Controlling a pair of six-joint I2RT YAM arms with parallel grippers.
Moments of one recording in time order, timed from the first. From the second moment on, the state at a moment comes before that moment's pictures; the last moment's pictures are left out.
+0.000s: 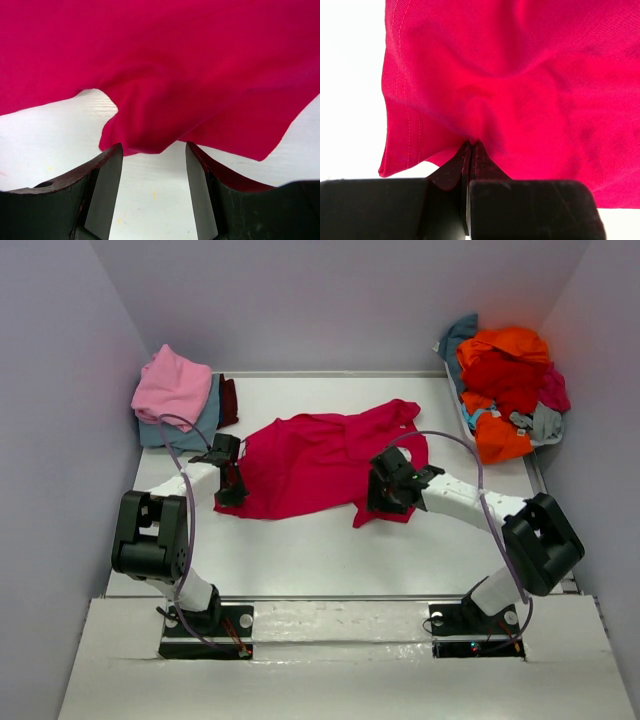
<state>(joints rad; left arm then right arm) -0.16 1.58 0.87 -0.49 -0.12 -0.47 0.66 1.51 0.95 -0.49 0.18 0.71</state>
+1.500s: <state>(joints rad) -0.17 1.25 0.84 -0.59 -0.07 -0.51 0.66 1.11 0.95 -0.71 0.29 0.76</state>
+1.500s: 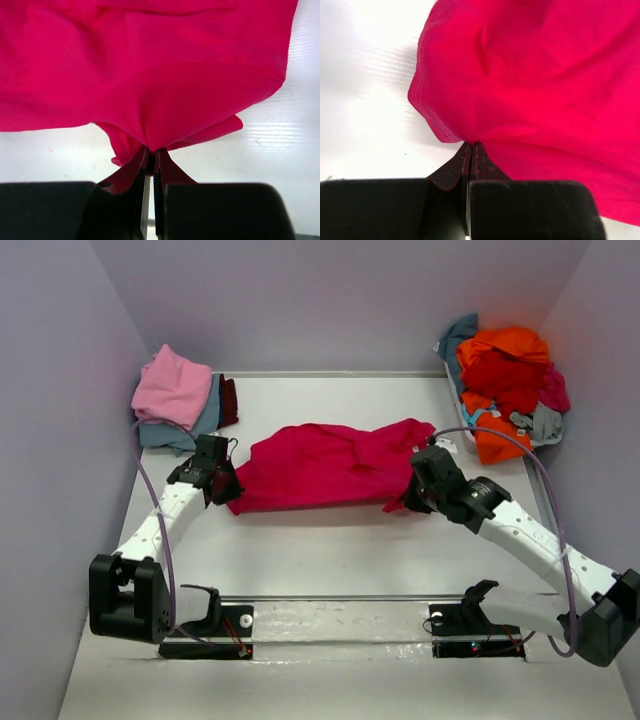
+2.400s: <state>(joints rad) -0.20 0.98 1.11 -0.56 -0.22 -0.46 0.66 0.92 1.25 -0.82 0.47 0.62</state>
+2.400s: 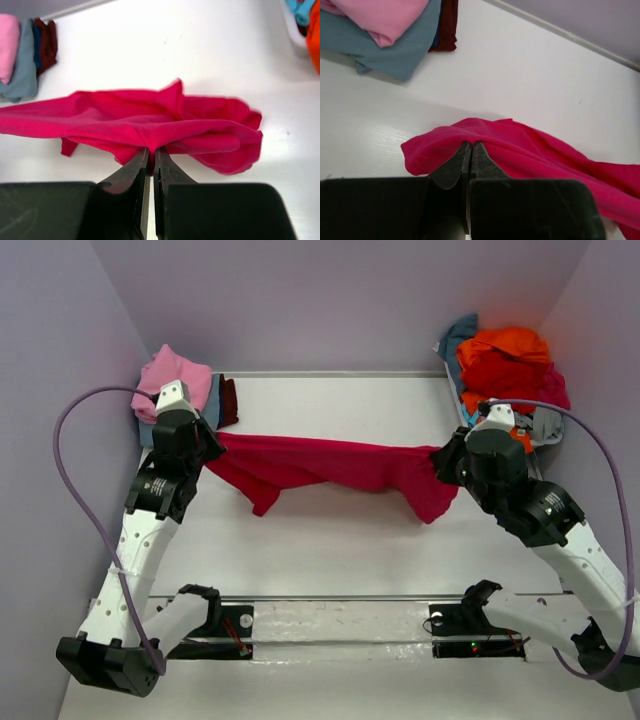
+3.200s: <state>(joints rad) -0.28 0.87 1.35 -0.49 -0.29 -0.35 0.67 0.90 1.50 -0.72 0.49 0.34</state>
